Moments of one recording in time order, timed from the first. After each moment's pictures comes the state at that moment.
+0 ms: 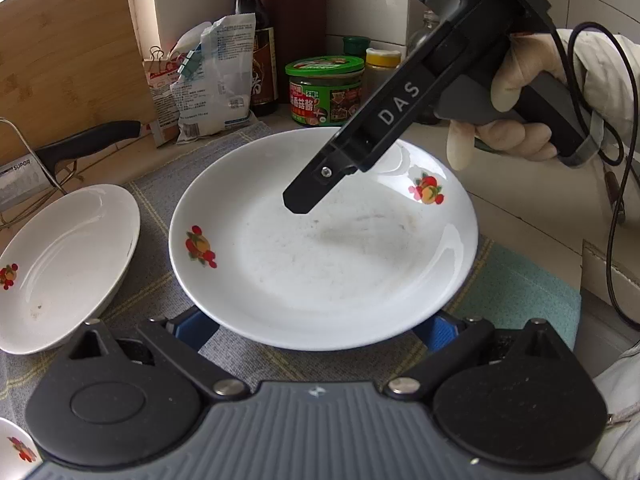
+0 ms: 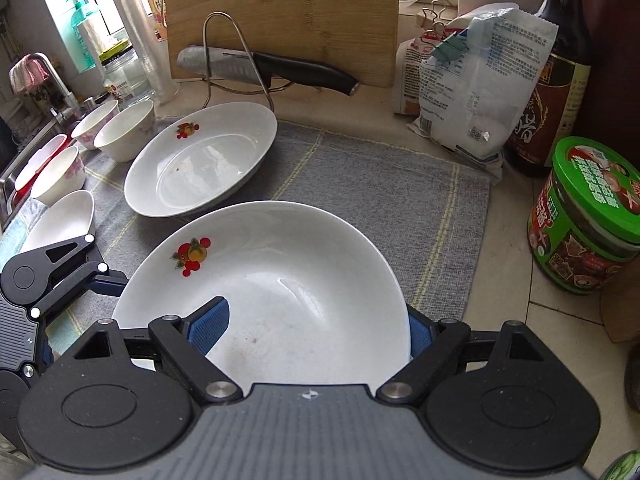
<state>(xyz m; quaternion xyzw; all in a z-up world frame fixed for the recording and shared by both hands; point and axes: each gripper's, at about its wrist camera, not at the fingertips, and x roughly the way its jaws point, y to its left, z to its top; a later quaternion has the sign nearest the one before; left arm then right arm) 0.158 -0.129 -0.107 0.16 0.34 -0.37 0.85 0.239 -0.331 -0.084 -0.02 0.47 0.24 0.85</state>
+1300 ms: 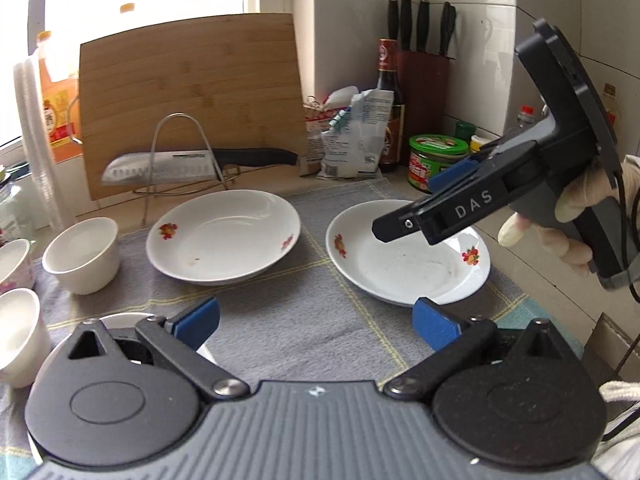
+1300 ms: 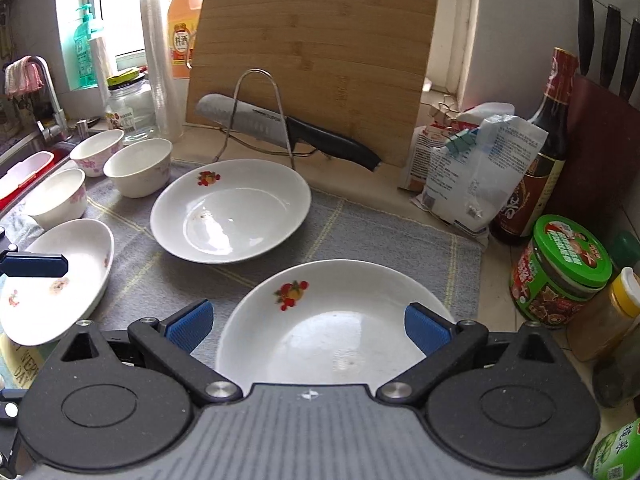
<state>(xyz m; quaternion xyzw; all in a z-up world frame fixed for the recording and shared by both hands) 0.083 -0.050 -0.040 0.07 0.29 -0.20 0.93 0.181 -0.261 -0.046 -0.07 0.37 0.18 0.91</state>
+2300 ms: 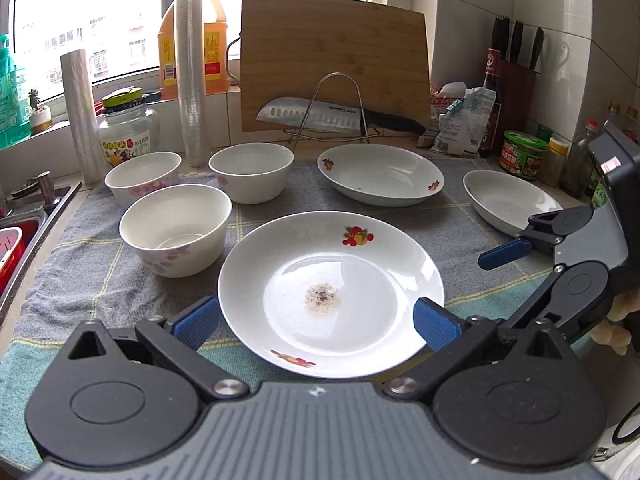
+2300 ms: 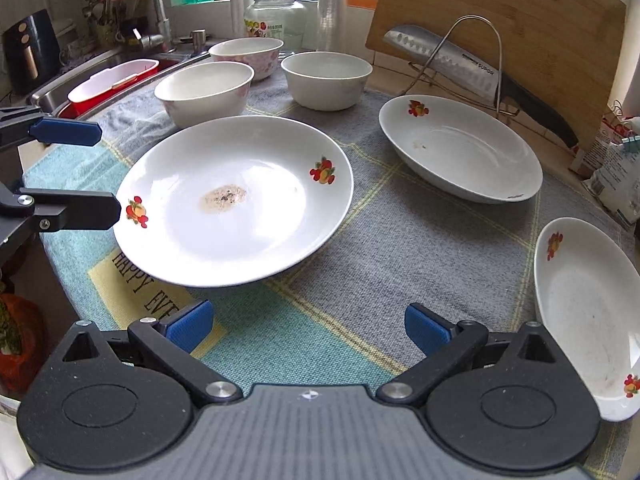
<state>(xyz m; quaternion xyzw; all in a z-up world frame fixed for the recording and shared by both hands) 0.033 0.107 -0.051 0.04 0.32 -0.12 0.94 0.103 -0.091 -0.104 -0.14 0.42 0.27 0.86</state>
